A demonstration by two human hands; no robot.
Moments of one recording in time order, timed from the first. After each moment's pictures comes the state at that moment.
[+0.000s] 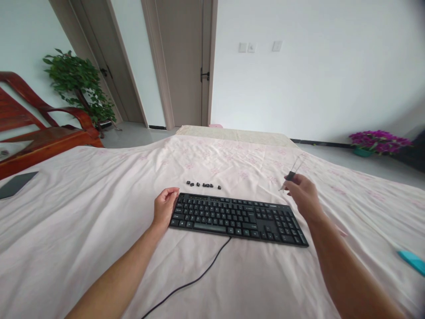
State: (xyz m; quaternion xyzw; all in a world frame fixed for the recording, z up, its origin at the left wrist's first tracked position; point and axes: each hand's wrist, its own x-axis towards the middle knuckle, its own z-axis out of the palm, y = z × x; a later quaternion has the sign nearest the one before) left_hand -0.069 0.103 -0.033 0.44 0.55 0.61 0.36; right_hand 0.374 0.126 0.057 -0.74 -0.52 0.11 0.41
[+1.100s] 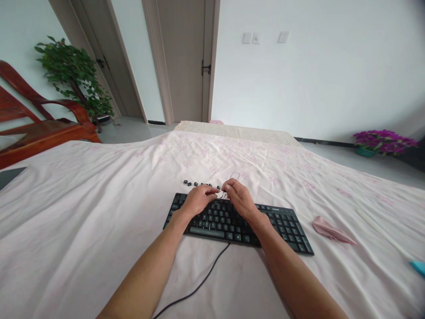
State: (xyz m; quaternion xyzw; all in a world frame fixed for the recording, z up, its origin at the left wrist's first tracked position) left_hand 0.025 0.137 0.008 0.75 0.49 0.32 0.31; right_hand 0.215 0.132 0.022 -0.42 -0.72 0.32 0.44
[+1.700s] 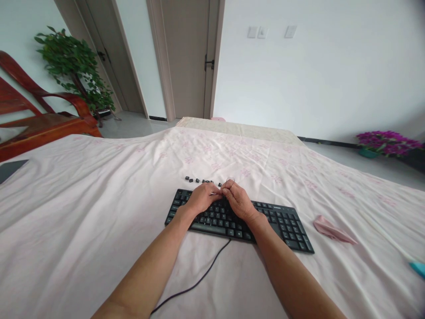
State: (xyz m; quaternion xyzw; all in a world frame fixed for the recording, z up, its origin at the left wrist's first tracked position) left_hand 0.029 0.146 -0.006 0.82 0.43 0.28 0.25; right_hand 0.210 0.132 0.009 -0.34 -0.80 0.26 0.41
